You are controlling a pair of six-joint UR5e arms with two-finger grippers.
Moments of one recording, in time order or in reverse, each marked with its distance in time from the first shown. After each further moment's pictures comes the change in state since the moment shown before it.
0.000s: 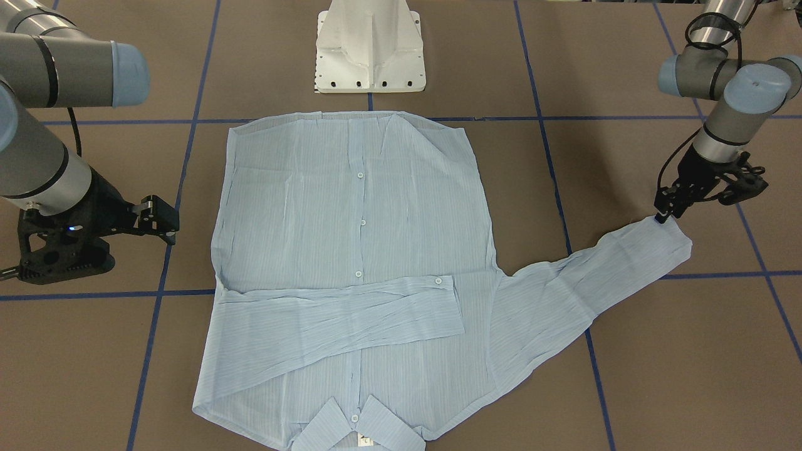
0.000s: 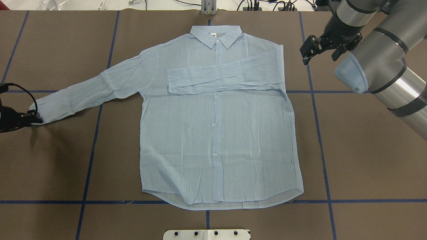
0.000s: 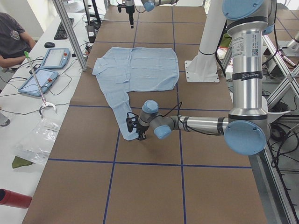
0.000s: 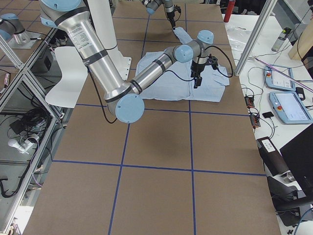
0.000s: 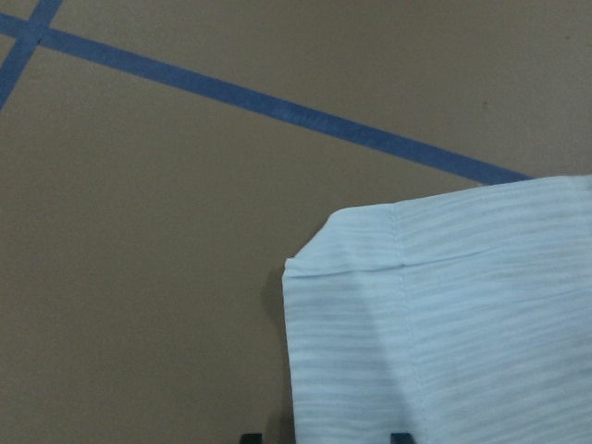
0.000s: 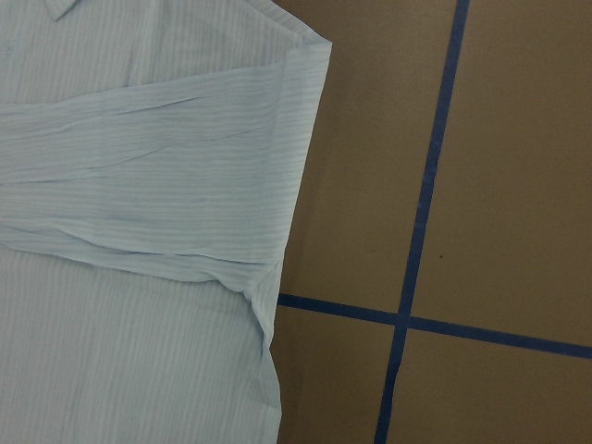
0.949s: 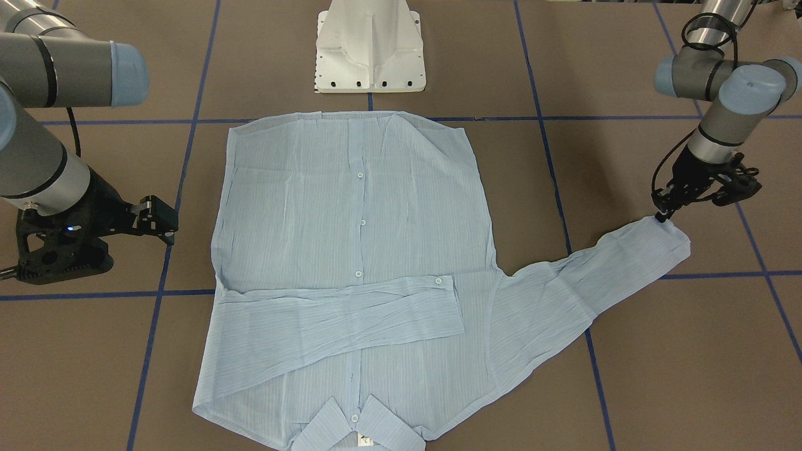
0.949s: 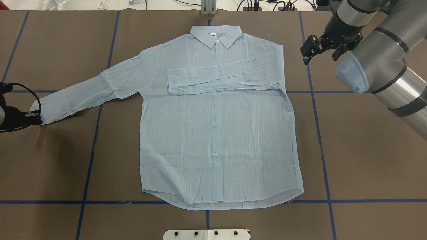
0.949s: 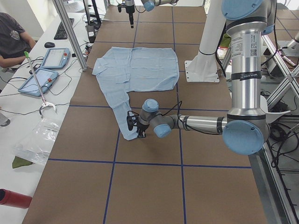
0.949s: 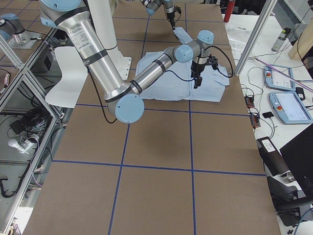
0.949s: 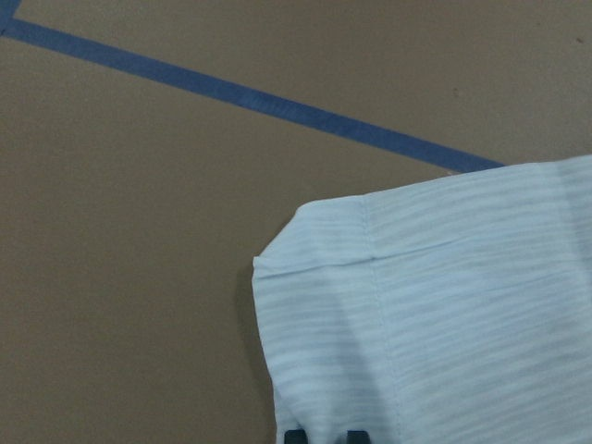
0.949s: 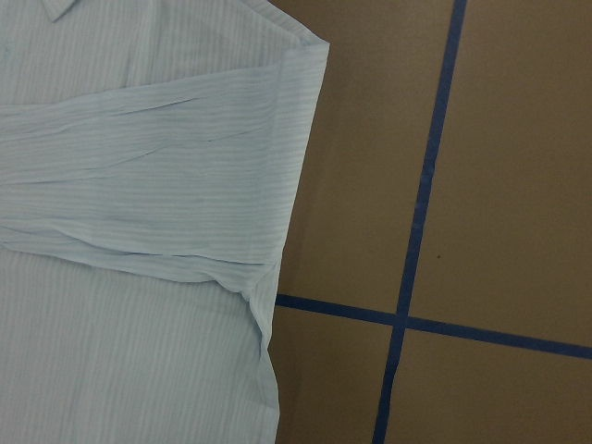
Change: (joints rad) left arm 0.007 -0.014 -0.005 0.001 -0.003 0.000; right arm 0.002 -0.001 0.001 0.000 -0.001 0.000
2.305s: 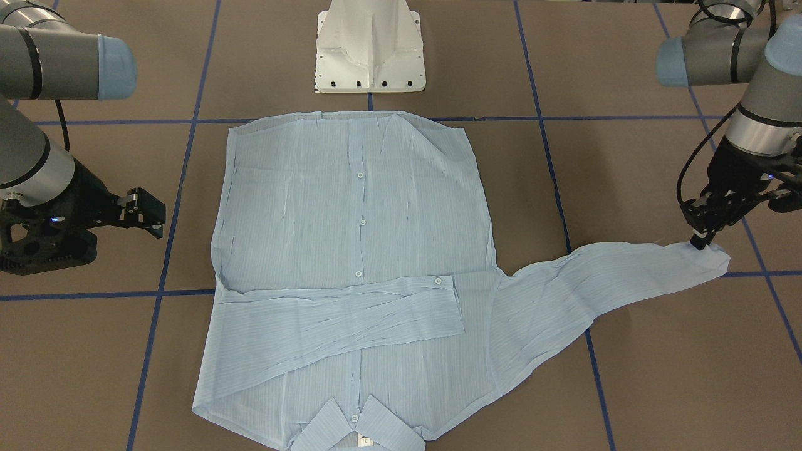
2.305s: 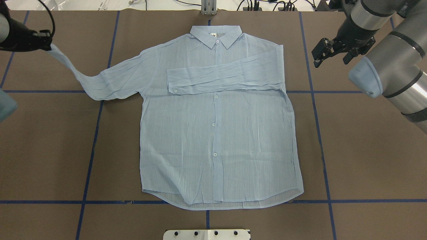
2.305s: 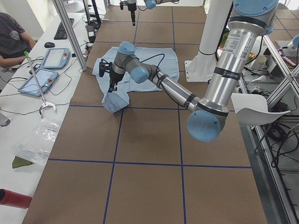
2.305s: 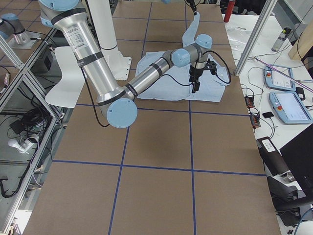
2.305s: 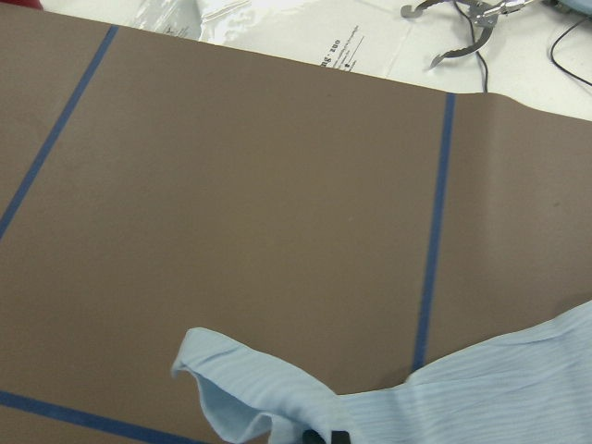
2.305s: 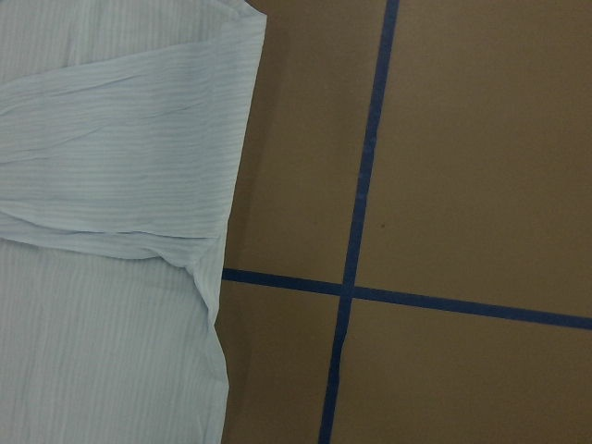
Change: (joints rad) left arm -0.211 -0.461 -0.259 0.651 0.001 0.179; right arm 0.037 -0.094 0.063 -0.007 0.014 -0.015
